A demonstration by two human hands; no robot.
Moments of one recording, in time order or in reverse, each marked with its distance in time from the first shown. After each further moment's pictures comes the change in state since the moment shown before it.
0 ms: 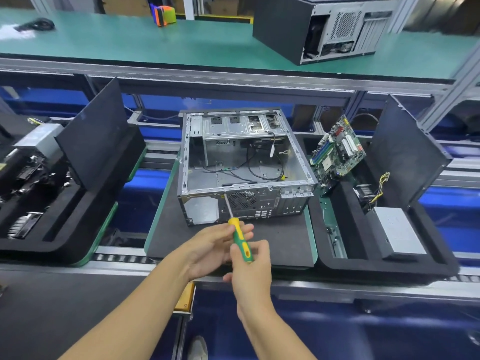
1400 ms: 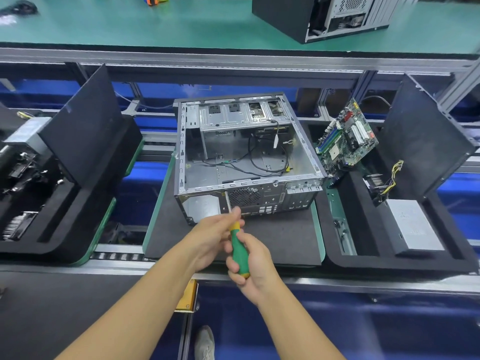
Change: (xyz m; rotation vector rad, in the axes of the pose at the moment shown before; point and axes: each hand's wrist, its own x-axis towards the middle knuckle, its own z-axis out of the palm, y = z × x) left_hand 0.025 0.010 0.003 0.284 0.267 0.059; right_hand 0.048 -0.006 -0.002 0.413 -0.424 0.444
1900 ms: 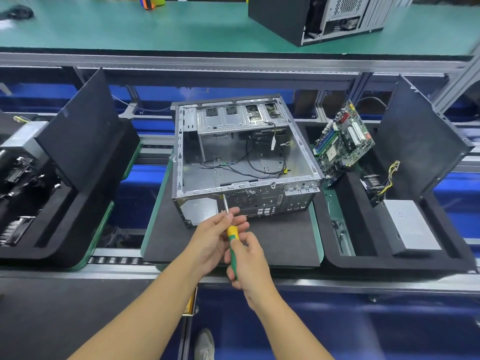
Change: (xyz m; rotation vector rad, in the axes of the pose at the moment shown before) left_hand 0.005 -0.009 0.004 -0.315 -0.001 0.103; right_hand 0.009 0.013 -0.007 -0.532 0.145 -0.207
